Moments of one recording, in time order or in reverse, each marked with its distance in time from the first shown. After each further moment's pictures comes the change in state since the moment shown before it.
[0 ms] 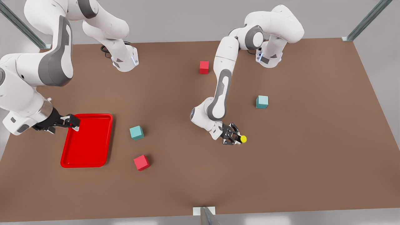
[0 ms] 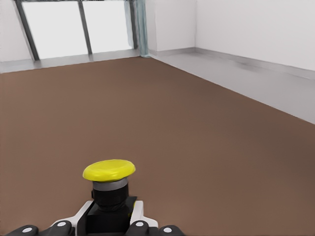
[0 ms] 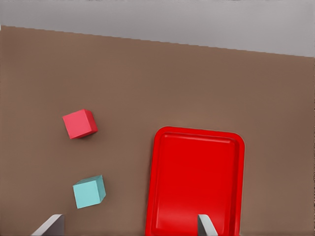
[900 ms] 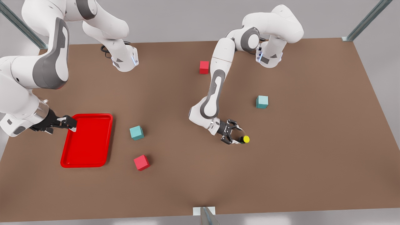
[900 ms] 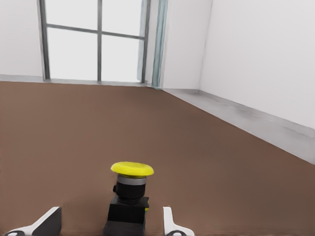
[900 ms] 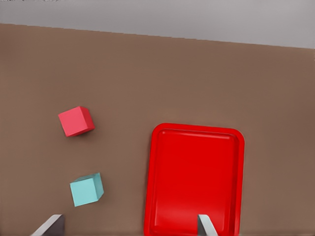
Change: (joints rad) left arm -0.057 0.055 -0.013 0.011 0.097 -0.096 -0.225; right arm -0.032 0.012 -0.004 -0.006 0.023 -0.002 -0.015
